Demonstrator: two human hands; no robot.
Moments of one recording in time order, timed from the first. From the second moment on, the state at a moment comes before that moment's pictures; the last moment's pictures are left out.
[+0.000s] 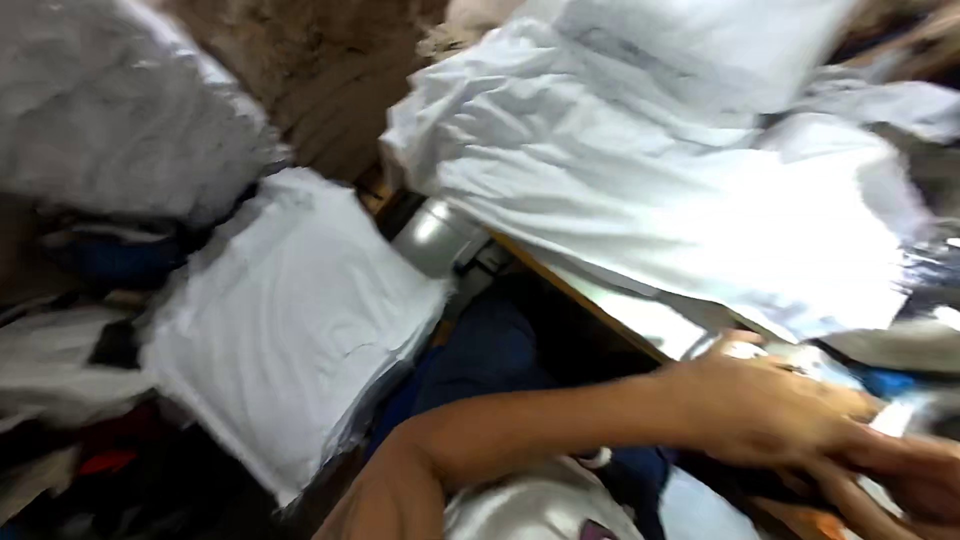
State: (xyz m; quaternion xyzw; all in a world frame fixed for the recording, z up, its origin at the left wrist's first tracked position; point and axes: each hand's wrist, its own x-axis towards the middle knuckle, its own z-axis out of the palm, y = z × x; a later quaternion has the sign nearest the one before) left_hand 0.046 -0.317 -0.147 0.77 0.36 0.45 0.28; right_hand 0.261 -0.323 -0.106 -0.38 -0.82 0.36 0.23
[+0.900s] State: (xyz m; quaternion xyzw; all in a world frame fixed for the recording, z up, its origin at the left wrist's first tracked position) left_hand 0.012 -0.285 -0.084 0.88 0.34 0.20 0.26; right_hand 0.256 -0.311 -0.124 -0.34 -0.71 0.53 0.33
